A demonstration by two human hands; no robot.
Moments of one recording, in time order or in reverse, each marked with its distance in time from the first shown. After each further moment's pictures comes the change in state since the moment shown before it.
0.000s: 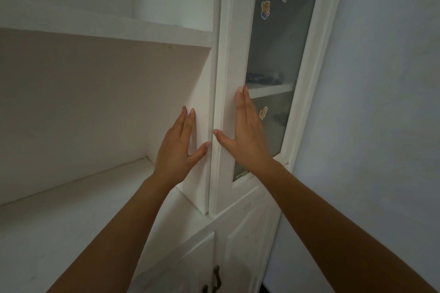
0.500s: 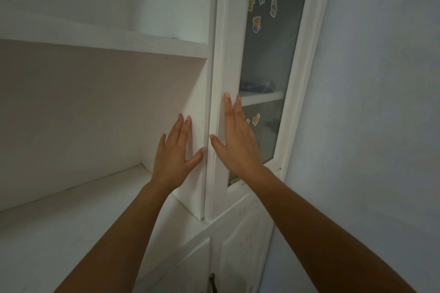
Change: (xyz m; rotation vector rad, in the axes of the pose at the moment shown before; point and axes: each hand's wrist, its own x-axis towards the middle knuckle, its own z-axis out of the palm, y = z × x) left_hand -0.001 -0.002 0.002 0.059 0.003 -0.015; right_hand -0.005 -0.017 -0.002 -0.048 0.034 -0.004
